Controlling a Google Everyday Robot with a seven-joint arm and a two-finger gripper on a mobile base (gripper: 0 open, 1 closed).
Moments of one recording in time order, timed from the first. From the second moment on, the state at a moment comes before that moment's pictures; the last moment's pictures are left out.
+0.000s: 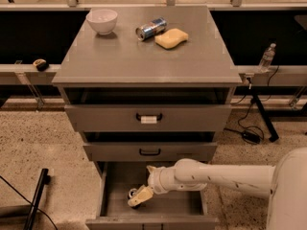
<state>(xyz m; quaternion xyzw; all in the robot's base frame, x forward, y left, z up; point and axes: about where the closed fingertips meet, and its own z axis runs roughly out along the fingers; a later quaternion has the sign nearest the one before) 0.514 0.053 0.393 -0.47 0.78 0.29 0.30</state>
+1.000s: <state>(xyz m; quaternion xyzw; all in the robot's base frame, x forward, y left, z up) 0.515 0.010 0.346 -0.54 0.71 0.29 0.35</state>
